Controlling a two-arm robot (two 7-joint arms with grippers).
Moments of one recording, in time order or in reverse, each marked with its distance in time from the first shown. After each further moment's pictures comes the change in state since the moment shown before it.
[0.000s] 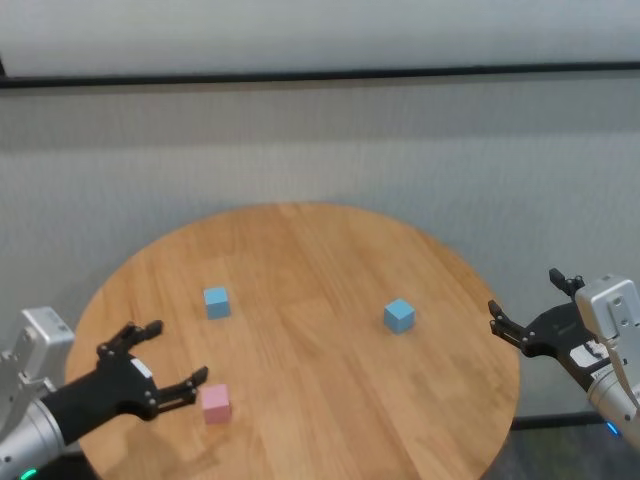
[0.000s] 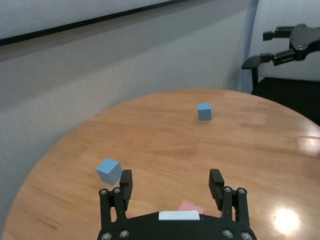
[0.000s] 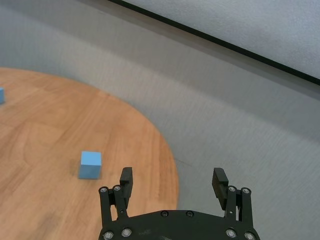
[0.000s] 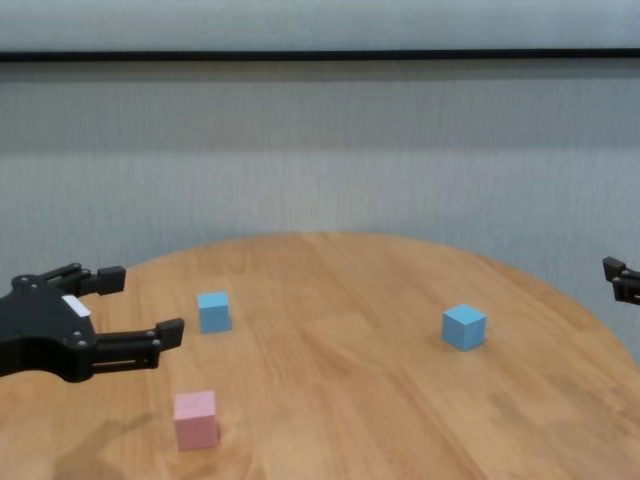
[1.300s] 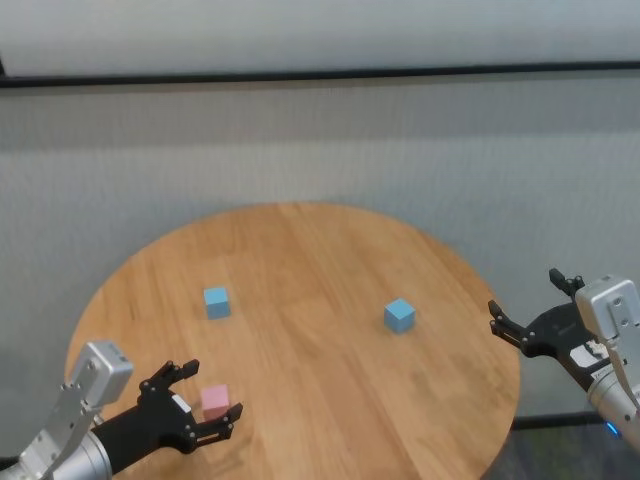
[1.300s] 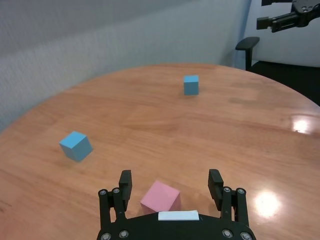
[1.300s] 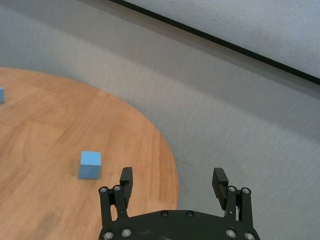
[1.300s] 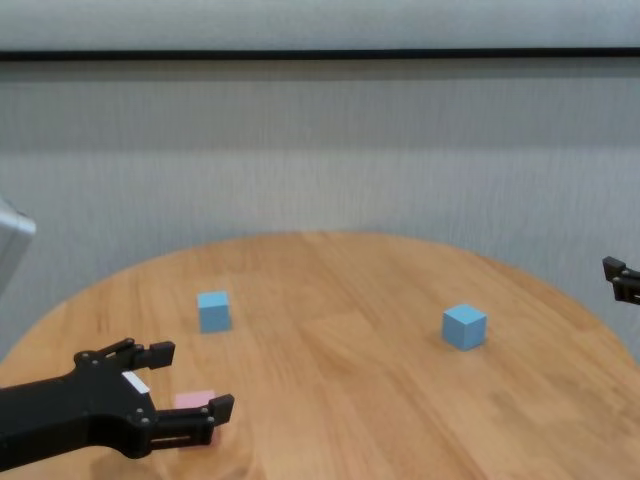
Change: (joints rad) left arm -0.030 -0.130 0.031 0.133 0.084 0.018 -0.046; right arm 0.000 0.000 0.000 0.000 0.000 0.000 0.000
